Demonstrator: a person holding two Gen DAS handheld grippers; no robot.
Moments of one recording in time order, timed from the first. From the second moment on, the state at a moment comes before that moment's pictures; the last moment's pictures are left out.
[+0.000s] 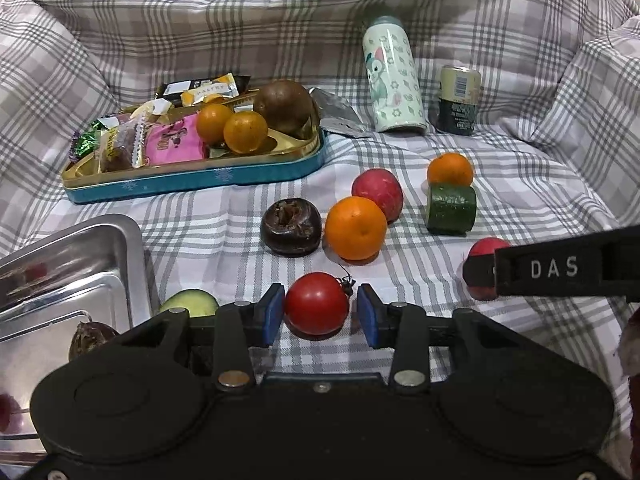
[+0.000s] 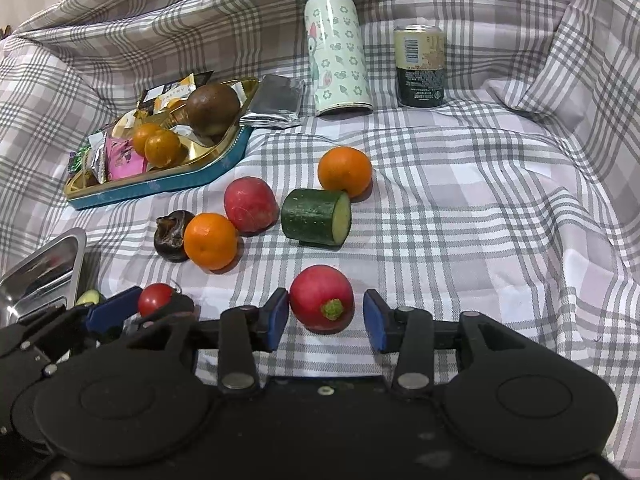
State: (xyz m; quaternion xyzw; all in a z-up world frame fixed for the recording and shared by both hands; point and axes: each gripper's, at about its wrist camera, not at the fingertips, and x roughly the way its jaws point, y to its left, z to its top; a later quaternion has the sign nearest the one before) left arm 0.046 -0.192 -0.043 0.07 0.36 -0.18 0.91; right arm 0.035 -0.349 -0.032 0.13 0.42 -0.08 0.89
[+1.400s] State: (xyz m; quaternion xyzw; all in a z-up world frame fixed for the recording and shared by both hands) left arm 0.032 -0.025 0.024 -0.01 0.31 0.00 0.95; right arm 0.052 -0.248 0.005 0.11 0.31 0.05 0.94
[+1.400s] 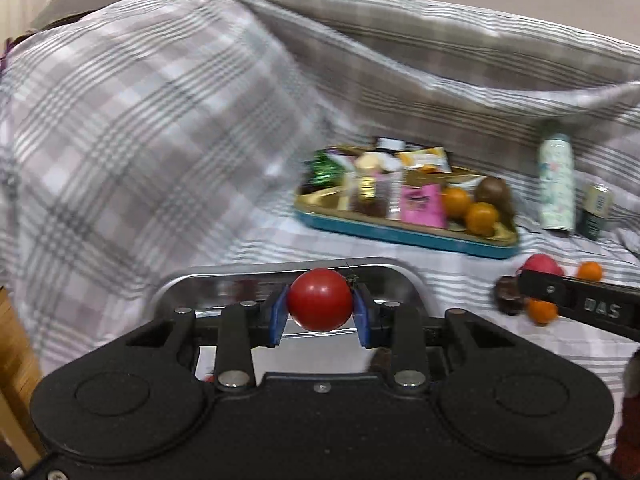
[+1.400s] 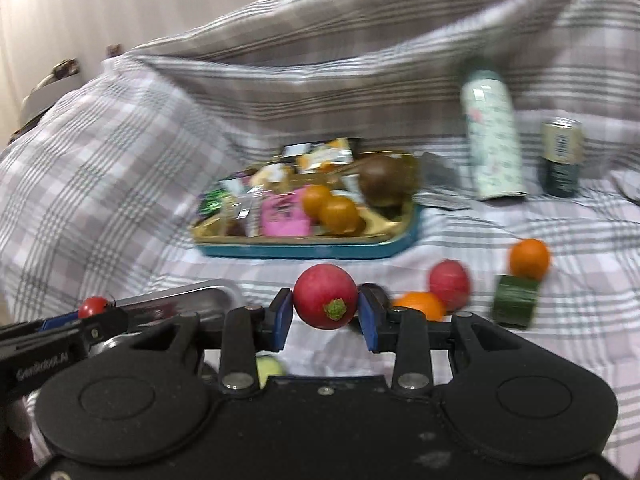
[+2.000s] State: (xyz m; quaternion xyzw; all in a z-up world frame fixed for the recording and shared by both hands) left arm 0.039 0.033 0.005 -0.05 0.33 0.03 0.94; right arm 0.026 -0.169 0.005 0.04 0.30 0.19 0.93
